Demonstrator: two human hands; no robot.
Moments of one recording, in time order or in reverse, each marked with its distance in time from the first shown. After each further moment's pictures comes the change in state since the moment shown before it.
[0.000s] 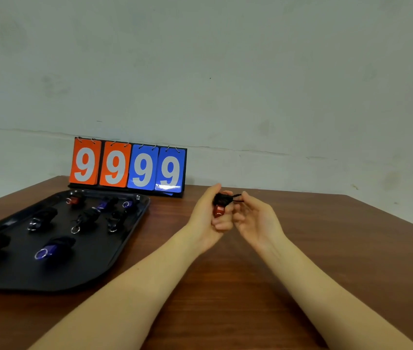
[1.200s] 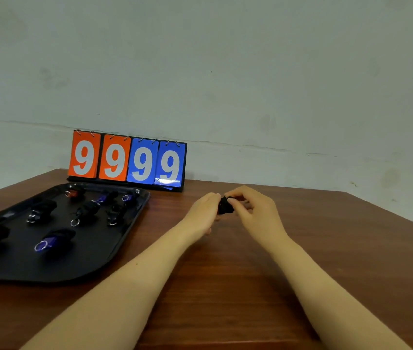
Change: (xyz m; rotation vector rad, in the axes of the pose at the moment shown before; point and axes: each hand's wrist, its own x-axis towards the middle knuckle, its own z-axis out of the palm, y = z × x) left_hand 0.003 0.005 -0.011 0.965 0.200 0.115; right_hand -0.004 -0.001 -0.015 -1.464 -0.081 -0.724
